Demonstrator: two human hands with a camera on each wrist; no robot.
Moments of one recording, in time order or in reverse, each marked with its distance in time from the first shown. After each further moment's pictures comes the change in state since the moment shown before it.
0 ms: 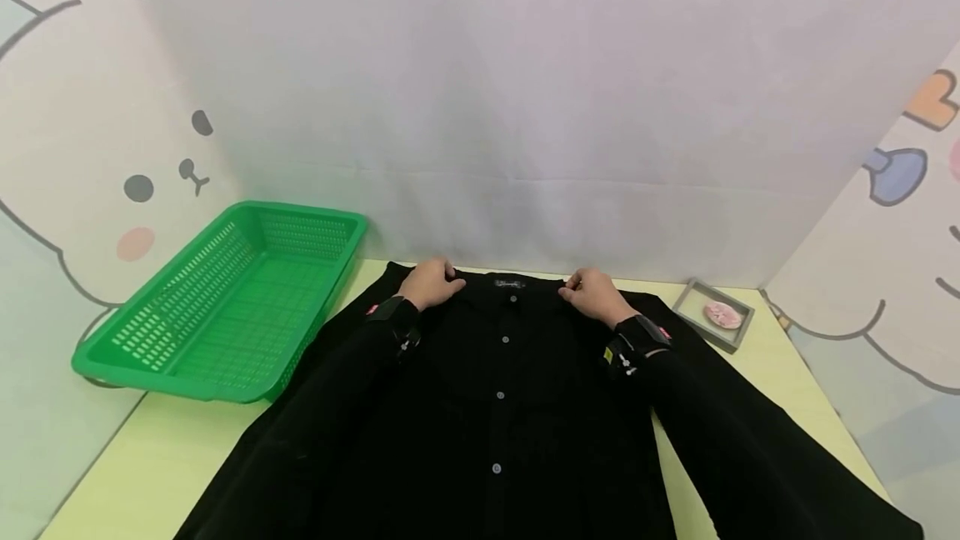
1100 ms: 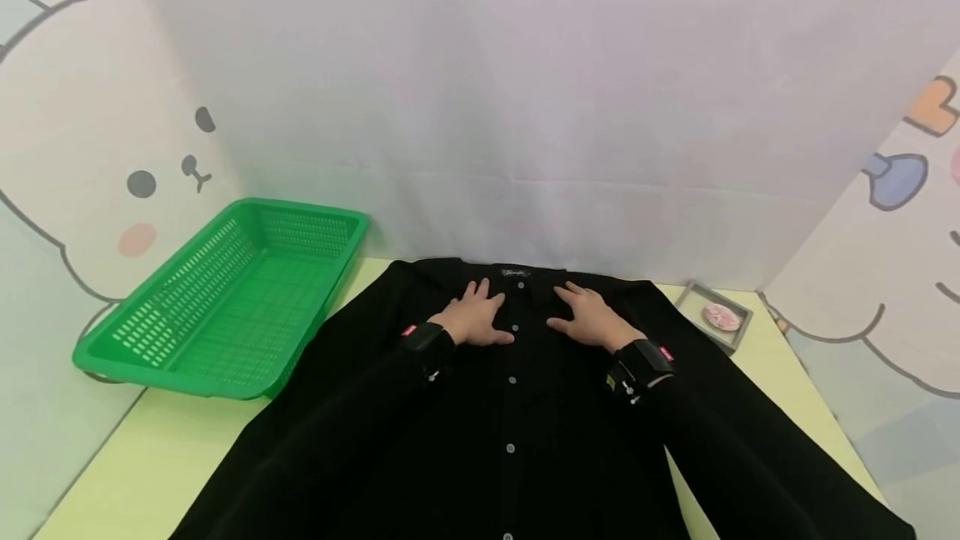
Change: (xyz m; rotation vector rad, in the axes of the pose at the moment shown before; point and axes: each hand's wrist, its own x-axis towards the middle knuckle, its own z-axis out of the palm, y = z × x) left_hand -0.091 0.164 -0.037 0.279 -0.439 -0.020; right_hand -0.026 -0.008 0.014 -0.266 -0.178 -0.018
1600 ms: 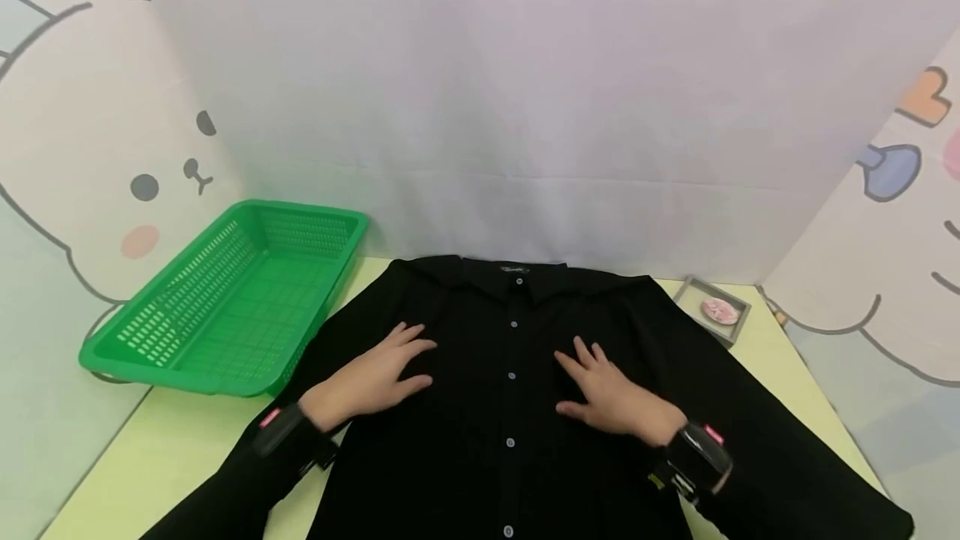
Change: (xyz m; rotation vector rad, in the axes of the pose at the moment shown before) left_hand -0.155 -0.077 0.009 -0.178 0.165 0.216; right_hand -0.114 -0.034 0.019 0.102 -0.133 -0.114
